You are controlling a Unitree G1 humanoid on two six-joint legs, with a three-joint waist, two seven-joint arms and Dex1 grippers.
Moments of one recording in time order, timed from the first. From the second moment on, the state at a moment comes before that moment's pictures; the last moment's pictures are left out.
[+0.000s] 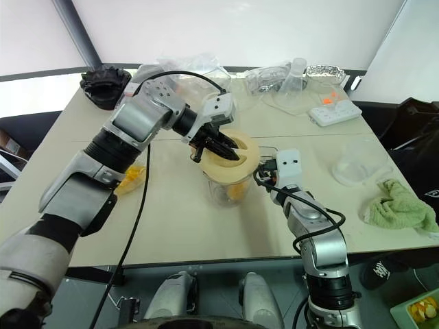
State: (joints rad) left arm -1.22 0.36 -0.53 0.46 -0.14 0.65 -1.35; right arm -0.16 -0.22 -0.01 -0.41 0.20 0.75 0.15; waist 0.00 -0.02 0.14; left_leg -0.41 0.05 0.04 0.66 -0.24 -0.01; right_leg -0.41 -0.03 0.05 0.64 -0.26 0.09
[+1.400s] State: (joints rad) left arm -1.07 0.37 -0.35 0.26 -0.13 0.69 -1.09; right arm -0.18 -0.22 0.00 -0.40 0.14 0.65 0.17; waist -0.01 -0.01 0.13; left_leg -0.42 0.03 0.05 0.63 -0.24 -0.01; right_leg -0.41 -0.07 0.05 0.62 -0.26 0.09
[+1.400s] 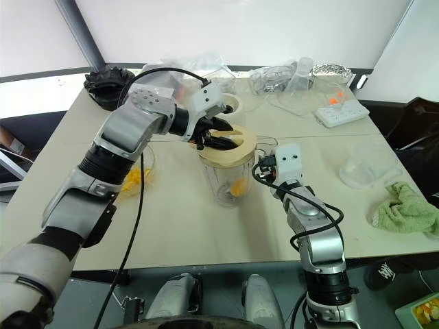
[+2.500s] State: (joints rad) left arm -0.71 0.57 0.15 -0.05 -0.53 0.75 -0.91; right arm -0.32 -0.22 -0.10 -0.54 0.26 0.78 0.20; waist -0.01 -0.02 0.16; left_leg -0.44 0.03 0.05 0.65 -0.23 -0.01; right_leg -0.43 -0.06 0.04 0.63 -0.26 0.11
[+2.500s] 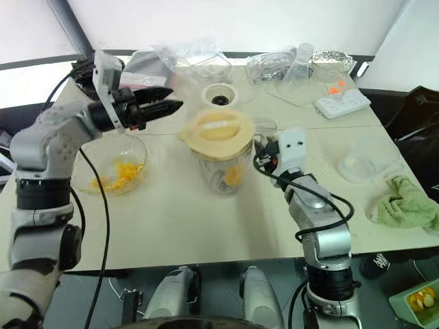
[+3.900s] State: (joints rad) left arm -0.15 0.44 0.09 -0.55 -0.45 0.60 -0.46; right arm -1.48 -0.31 -0.15 1.23 0.14 0.08 0.29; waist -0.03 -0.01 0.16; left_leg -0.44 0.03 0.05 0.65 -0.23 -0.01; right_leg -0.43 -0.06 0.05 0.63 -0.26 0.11
